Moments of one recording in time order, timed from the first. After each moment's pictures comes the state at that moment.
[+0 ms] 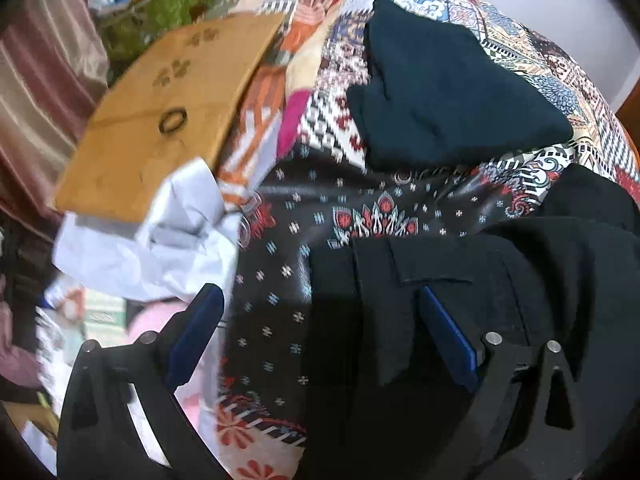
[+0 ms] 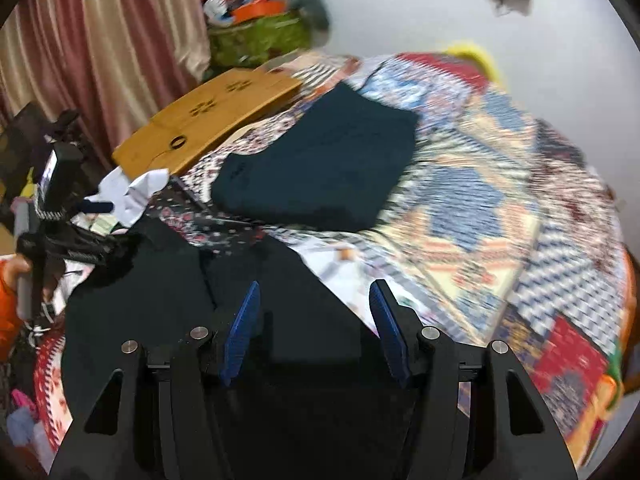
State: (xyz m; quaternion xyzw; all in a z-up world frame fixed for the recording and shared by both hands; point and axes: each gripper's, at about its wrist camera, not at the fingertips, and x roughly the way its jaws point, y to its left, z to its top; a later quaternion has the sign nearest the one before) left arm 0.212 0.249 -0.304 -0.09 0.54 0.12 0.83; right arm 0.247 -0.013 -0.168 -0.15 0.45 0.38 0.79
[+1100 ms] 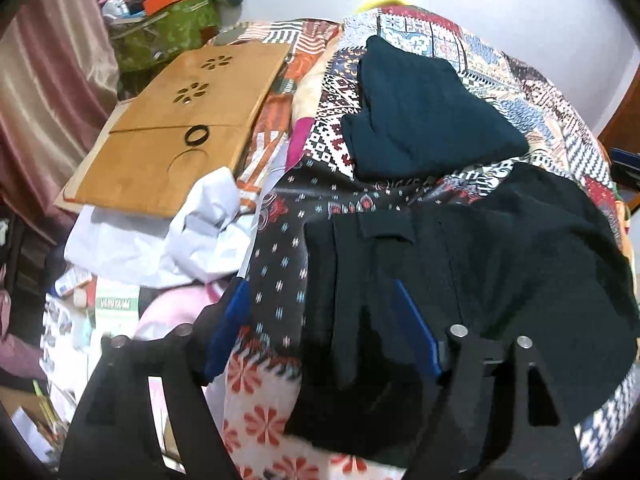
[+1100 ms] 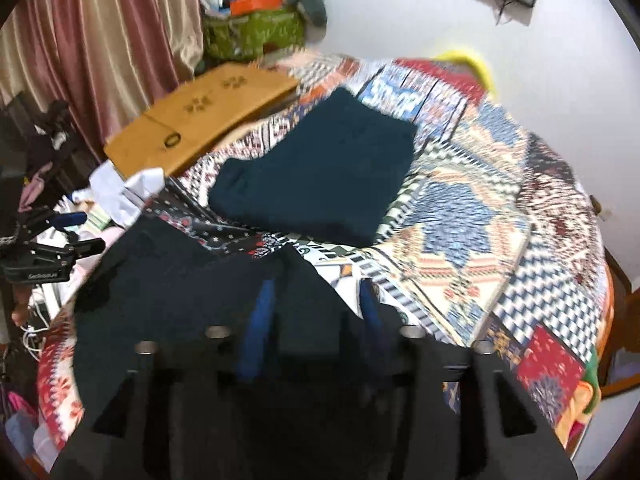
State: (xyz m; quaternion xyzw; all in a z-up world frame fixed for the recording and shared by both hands) left arm 0.151 0.238 -0.248 -0.09 0.50 0.12 0.85; right arm 0.224 -0.018 -0.127 -0.18 0.44 0.35 0.81
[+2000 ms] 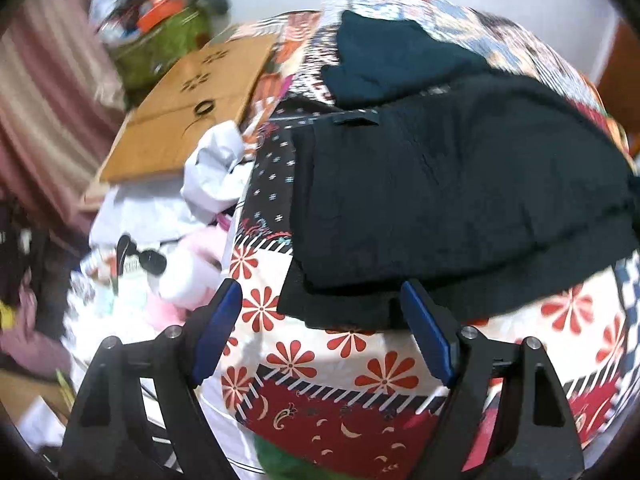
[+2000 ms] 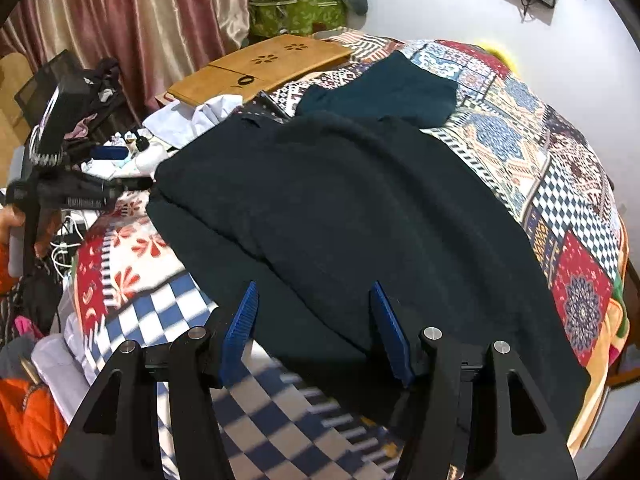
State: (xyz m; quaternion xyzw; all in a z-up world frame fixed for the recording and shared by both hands) left arm 0.060 0.172 -0.265 0.01 0.51 0.11 0.85; right arm 0.081 -0.053 -0.168 -0.20 0.45 0.39 0.78
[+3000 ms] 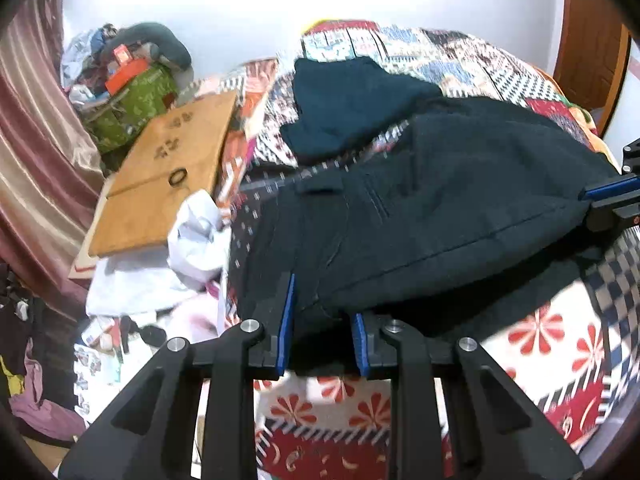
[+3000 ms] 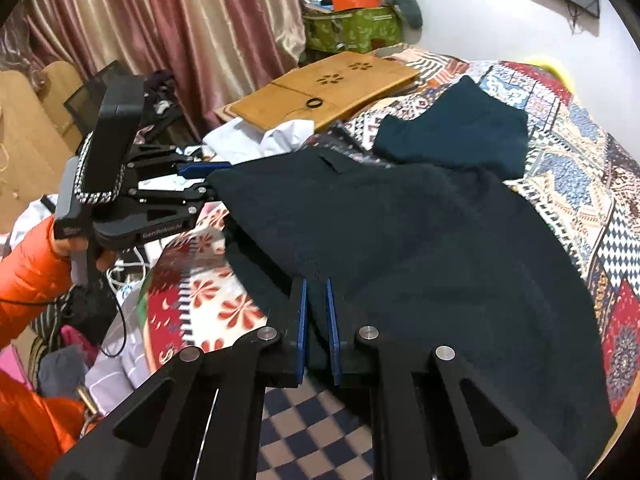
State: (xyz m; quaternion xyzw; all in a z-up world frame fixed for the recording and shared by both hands) left arm 0.072 0.162 -0.241 0.05 0.46 0.06 0.88; right arm 0.063 -0.007 -0.154 -0.16 0.45 0.48 0.74
